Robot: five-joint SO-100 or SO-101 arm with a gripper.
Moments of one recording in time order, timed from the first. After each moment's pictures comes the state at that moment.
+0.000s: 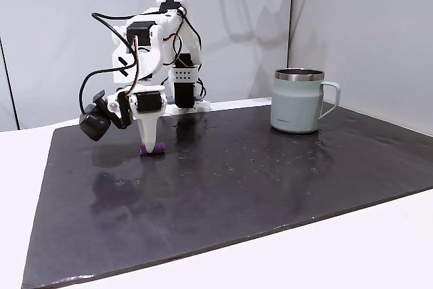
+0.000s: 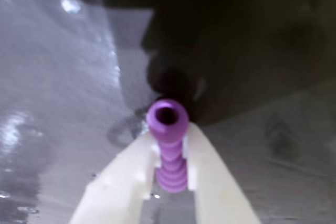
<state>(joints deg) 27.9 57.2 69.1 70.0 -33.0</state>
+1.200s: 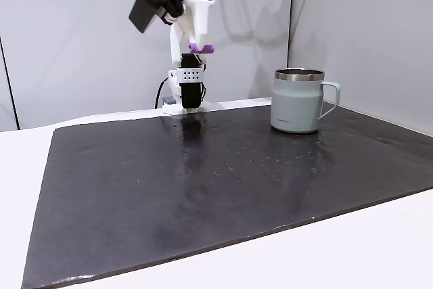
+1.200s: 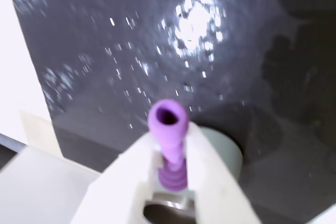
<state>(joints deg) 6.1 100.9 70.0 94.5 -20.0</state>
